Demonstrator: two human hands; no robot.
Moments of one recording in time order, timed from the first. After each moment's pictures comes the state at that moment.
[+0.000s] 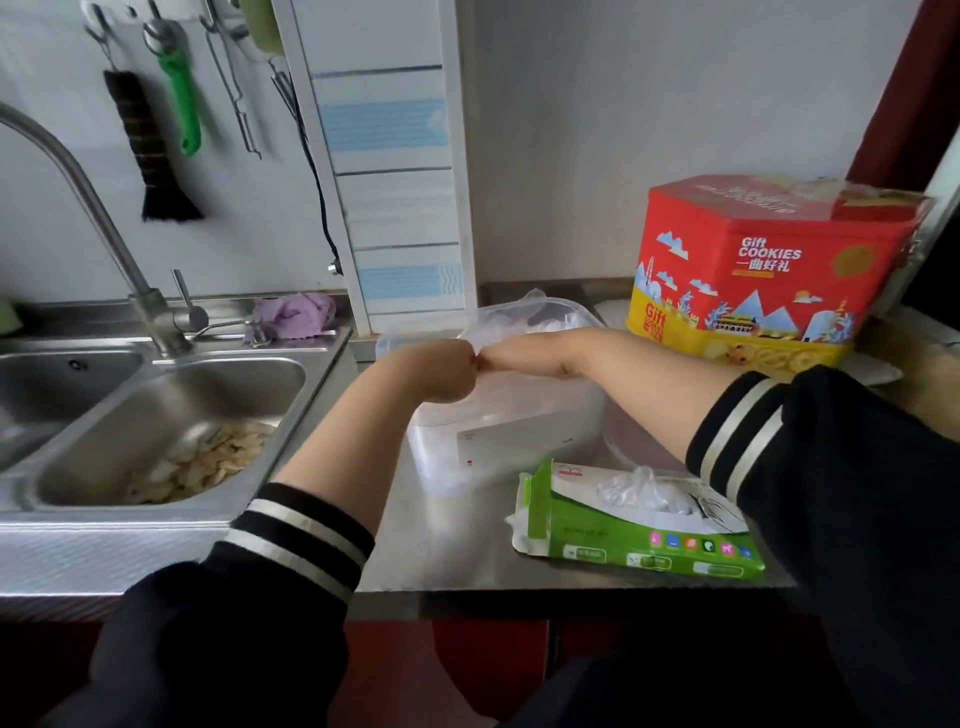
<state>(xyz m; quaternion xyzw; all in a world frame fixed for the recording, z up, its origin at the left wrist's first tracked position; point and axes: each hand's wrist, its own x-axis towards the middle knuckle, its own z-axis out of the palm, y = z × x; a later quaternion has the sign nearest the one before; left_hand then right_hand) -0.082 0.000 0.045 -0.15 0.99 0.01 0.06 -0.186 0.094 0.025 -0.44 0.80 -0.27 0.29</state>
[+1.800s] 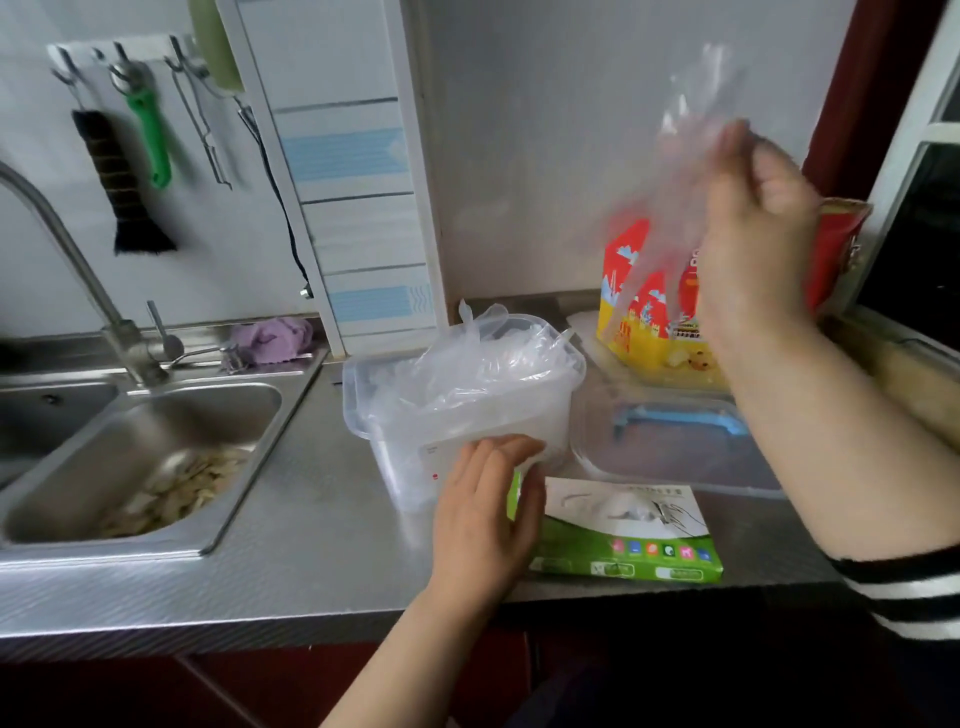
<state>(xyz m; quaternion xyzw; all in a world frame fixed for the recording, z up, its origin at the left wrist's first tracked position) -0.023 0.107 -0.064 0.05 0.84 0.26 -0.48 -0.166 0.242 0.111 -0.26 0.52 -0.77 -0.26</state>
